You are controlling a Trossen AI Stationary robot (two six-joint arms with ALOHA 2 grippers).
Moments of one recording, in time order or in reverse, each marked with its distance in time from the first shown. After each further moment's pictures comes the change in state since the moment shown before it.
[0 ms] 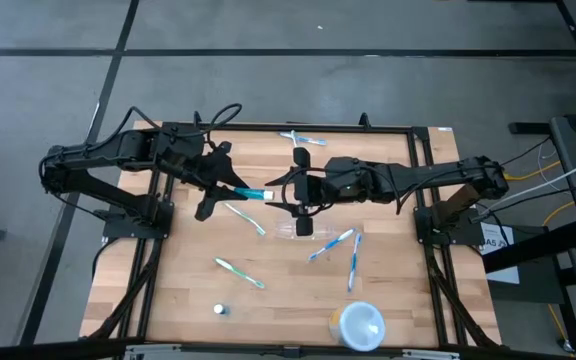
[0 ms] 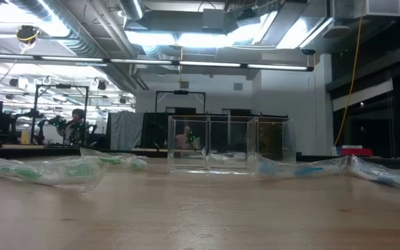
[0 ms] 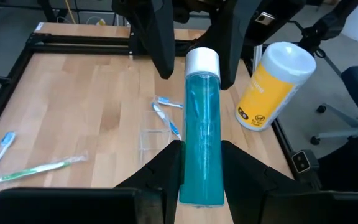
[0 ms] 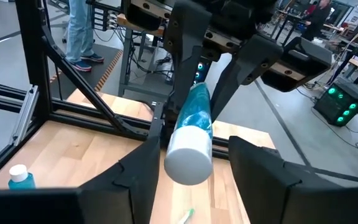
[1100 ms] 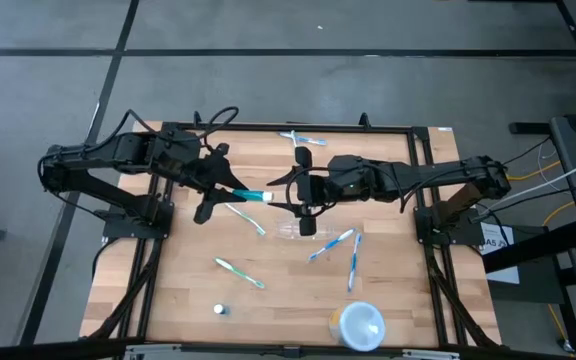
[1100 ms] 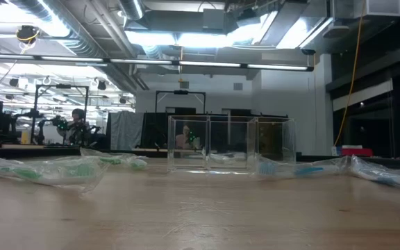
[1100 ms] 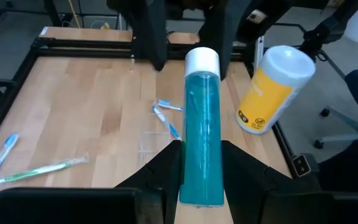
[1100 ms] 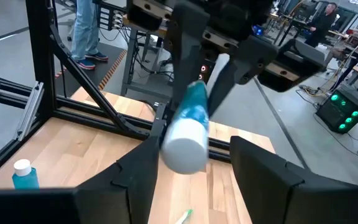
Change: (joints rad) left arm -0.037 -0.011 0.000 0.006 -0.055 -0.024; right arm -0.002 -0.017 0.001 -0.017 -0.025 -0.033
